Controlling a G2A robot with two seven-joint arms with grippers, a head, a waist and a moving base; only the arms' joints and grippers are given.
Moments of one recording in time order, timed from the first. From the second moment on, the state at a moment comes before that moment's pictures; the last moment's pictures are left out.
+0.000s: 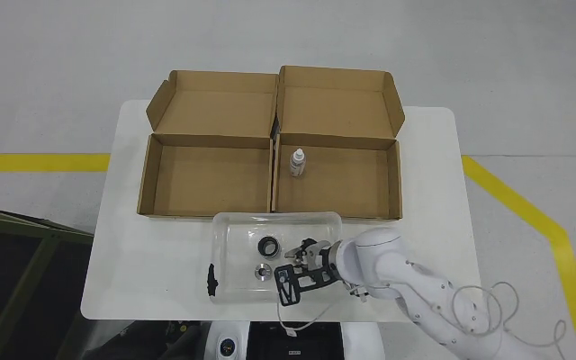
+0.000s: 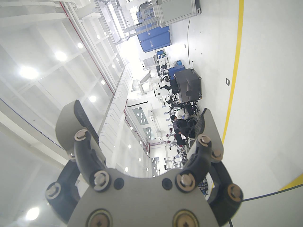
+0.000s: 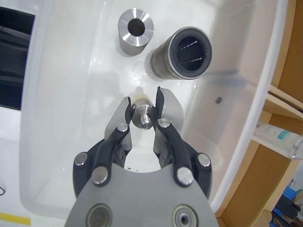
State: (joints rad) left arm -0.36 -0.19 -0.39 -1.44 1.98 -0.36 0.13; right arm -1.06 -1.08 0.77 -1.98 -1.39 -0.96 0.81
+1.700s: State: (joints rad) left arm -0.36 -0.19 -0.39 -1.44 1.98 -0.36 0.13; right arm -1.01 -1.03 1.08 -2.01 -1.14 -0.93 0.51
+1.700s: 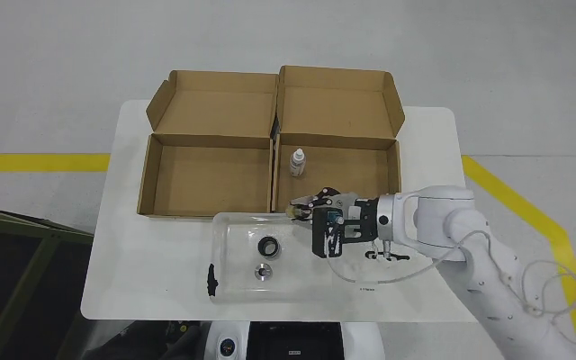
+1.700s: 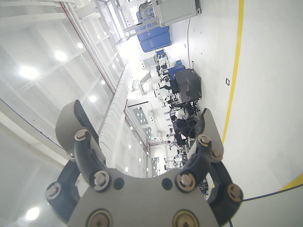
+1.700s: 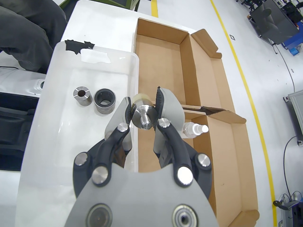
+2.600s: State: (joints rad) left arm -0.36 -0.19 -0.39 -1.44 1.98 -0.36 0.13; right arm -0.75 -1.07 0.93 -1.62 -1.27 -0.90 0.59
